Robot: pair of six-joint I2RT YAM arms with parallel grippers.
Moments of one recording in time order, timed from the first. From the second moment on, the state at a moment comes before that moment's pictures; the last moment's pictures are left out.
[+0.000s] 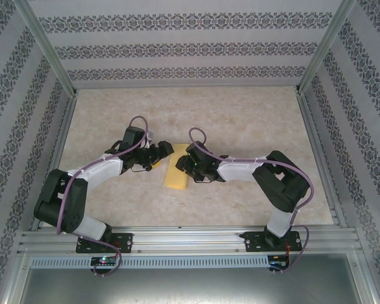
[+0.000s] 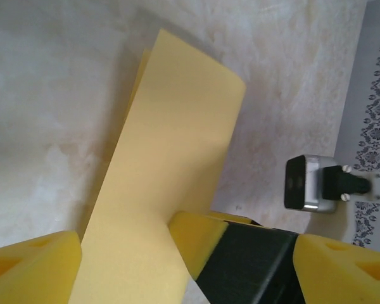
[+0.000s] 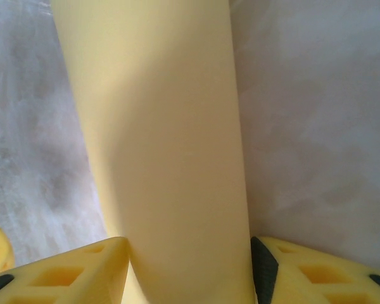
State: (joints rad) left arm -0.34 1.50 0.78 -0.11 0.51 -0.89; right arm 0.78 1.78 0.91 -0.01 -0.10 1.22
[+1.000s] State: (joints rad) left arm -0.35 1.56 0.84 -0.17 0.44 -0.89; right arm 0.75 1.80 1.09 -0.39 -0.07 1.02
